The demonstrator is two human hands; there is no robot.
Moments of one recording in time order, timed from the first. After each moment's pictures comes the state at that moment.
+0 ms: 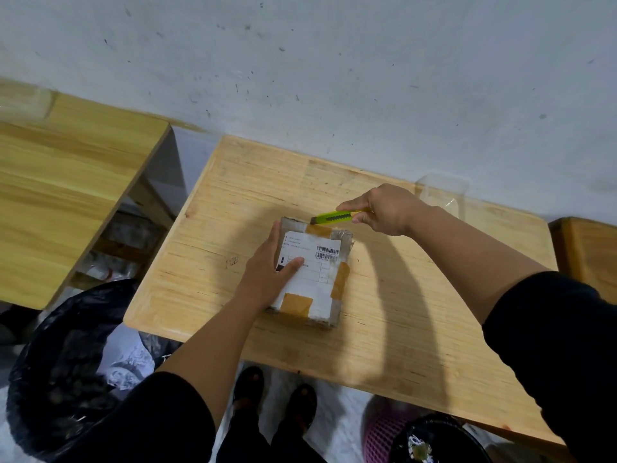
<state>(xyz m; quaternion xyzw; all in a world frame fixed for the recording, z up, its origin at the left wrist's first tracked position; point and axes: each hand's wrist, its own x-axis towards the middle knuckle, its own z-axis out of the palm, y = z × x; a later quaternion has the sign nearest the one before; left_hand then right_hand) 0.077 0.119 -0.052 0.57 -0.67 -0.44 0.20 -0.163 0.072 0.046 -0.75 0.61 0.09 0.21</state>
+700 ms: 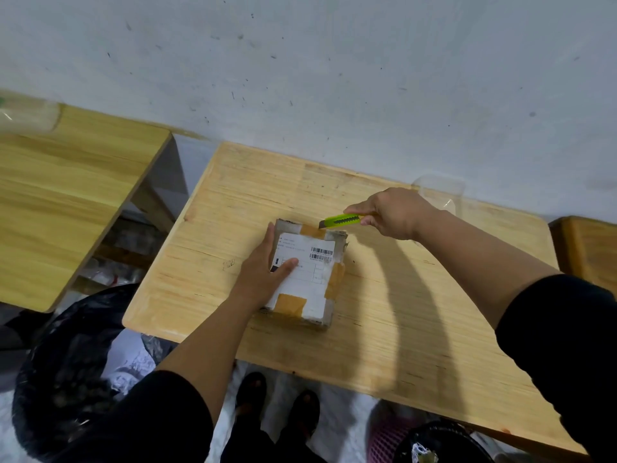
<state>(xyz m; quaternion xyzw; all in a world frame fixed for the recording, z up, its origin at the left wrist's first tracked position) 0.072 0.122 -0.050 0.58 -0.66 -0.43 0.20 -0.184 0.085 0.049 -0.79 0.59 0.12 0.15</state>
